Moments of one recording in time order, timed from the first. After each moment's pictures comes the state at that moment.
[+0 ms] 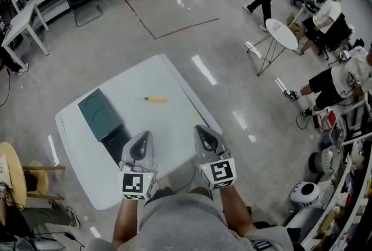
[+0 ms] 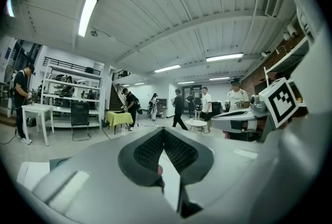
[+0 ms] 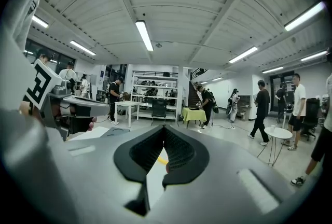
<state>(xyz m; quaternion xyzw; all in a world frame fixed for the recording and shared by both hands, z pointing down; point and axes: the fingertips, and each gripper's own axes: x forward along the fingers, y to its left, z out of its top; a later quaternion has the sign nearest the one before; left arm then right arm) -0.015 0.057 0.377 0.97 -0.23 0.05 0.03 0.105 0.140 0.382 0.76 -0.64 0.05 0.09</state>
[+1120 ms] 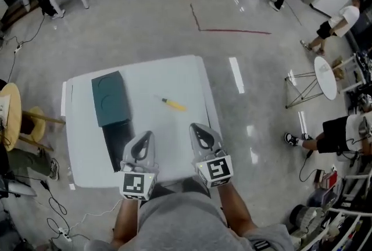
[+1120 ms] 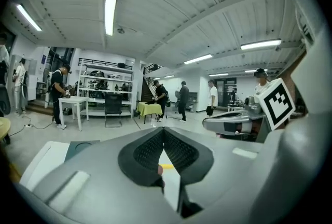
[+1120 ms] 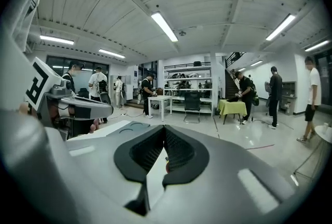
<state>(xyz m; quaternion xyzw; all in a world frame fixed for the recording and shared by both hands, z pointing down) 0.033 -0.001 0.412 0.91 -0.40 0.08 0.07 0.155 0.019 0.426 0.60 -0.78 0.10 0.11</state>
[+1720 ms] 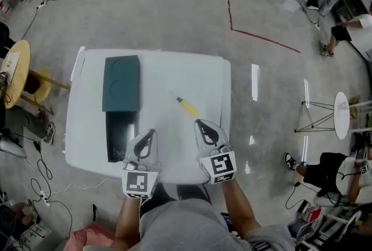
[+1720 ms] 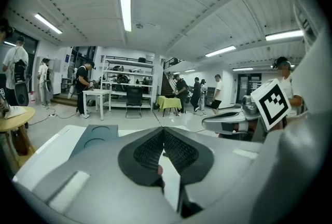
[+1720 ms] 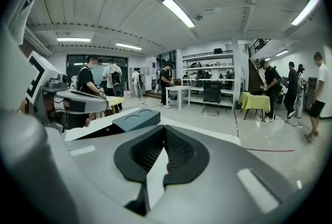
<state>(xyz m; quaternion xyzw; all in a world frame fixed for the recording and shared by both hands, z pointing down) 0.015 -0.036 0.466 0.85 -0.50 0.10 0.12 0.144 -0.052 0.489 0.49 -0.85 0.12 0.16</state>
